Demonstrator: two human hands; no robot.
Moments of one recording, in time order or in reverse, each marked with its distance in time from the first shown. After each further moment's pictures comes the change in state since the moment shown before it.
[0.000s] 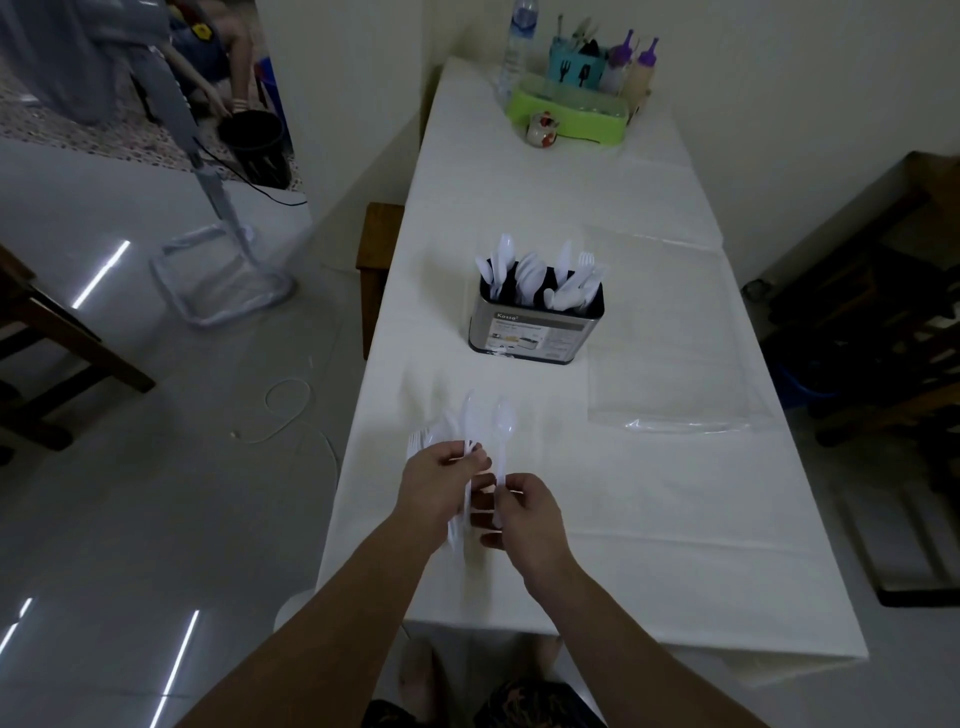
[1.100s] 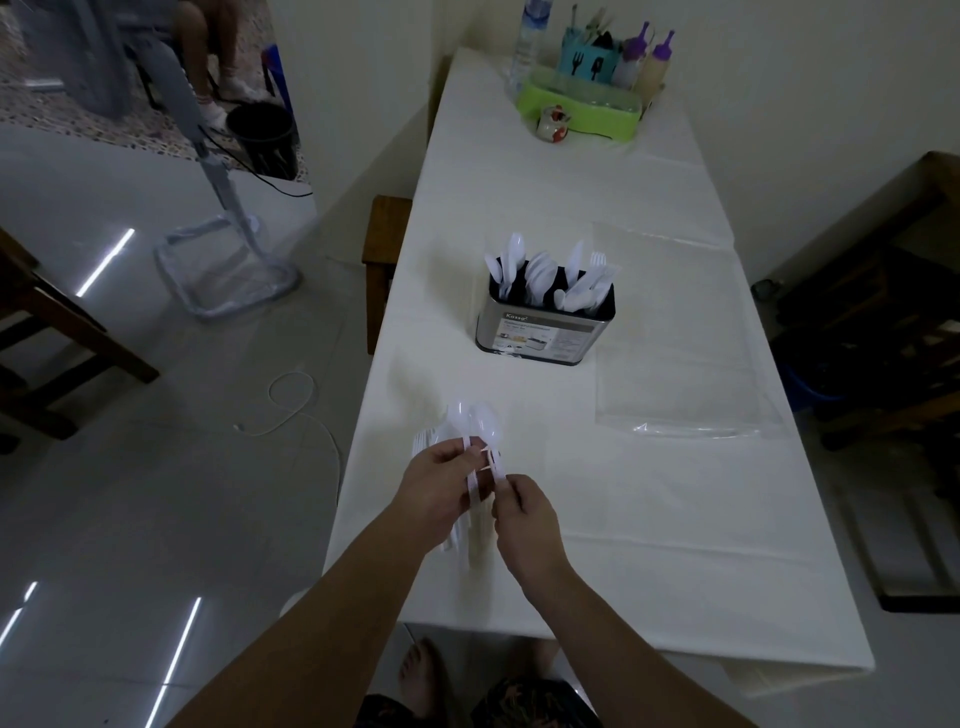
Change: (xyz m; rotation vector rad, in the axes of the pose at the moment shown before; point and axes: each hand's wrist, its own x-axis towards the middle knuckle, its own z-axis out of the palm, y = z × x) left_hand 0.011 0.001 -0.008 -0.215 -0.112 -0.108; right_hand 0.008 0.007 0.008 -0.311 0.054 -0.176
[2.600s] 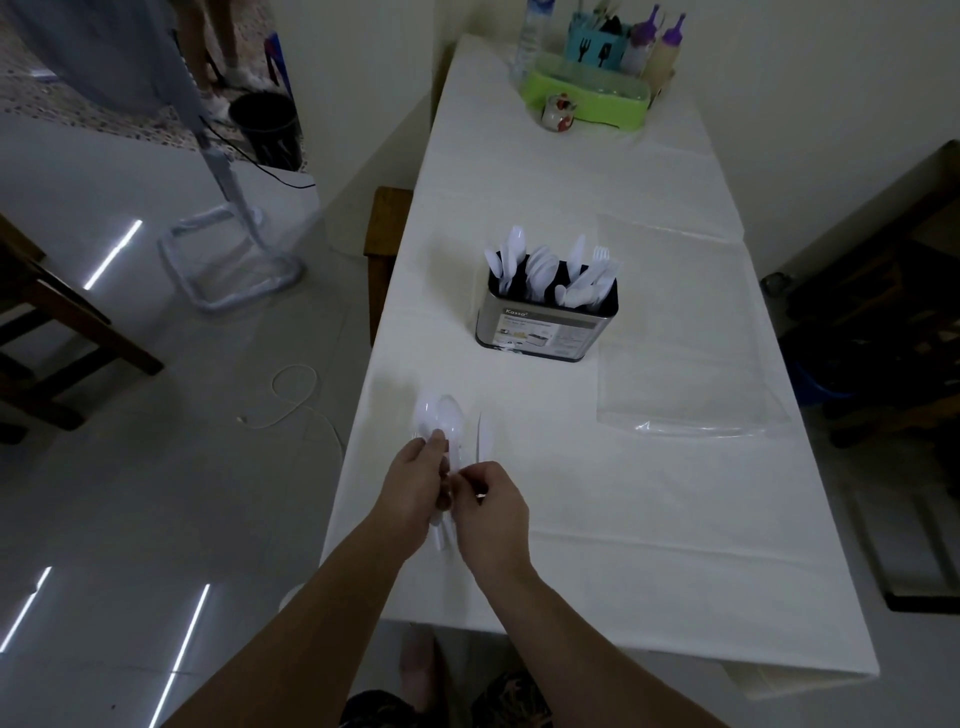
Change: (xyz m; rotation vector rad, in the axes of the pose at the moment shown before) left_hand 0.006 -0.002 -0.014 0.186 0.196 0.016; right_hand -0.008 -0.026 0.027 -0.013 0.056 -0.074
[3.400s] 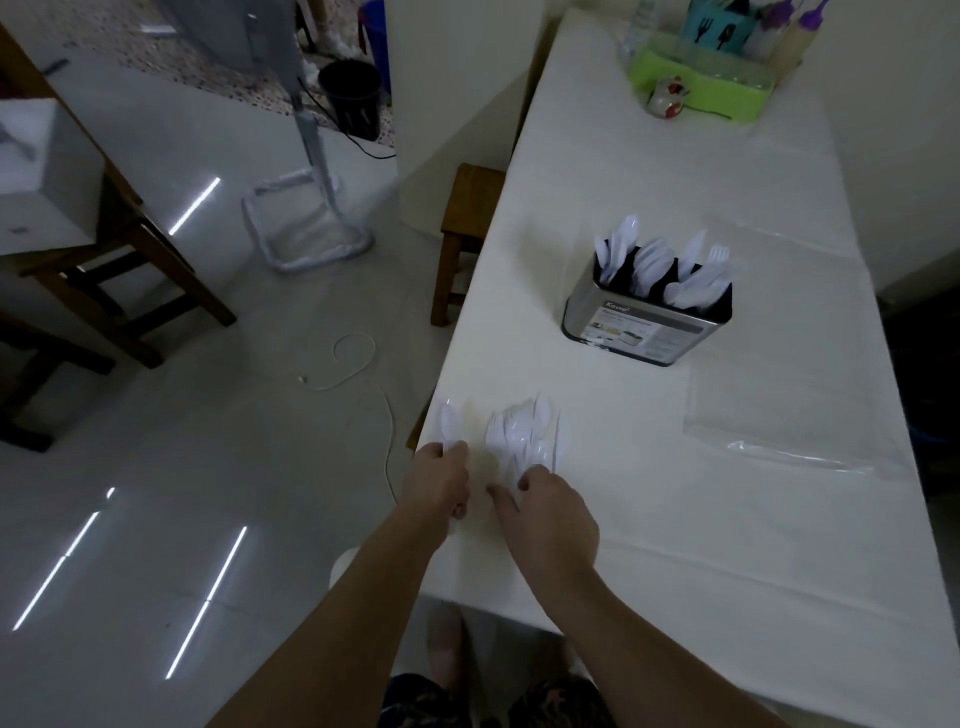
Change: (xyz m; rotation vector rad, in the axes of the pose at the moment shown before) left_hand 0.019 -0.022 -0.061 -0.018 0.157 -0.070; right_hand 0.005 0.013 0.033 -0.810 -0.001 -0.141
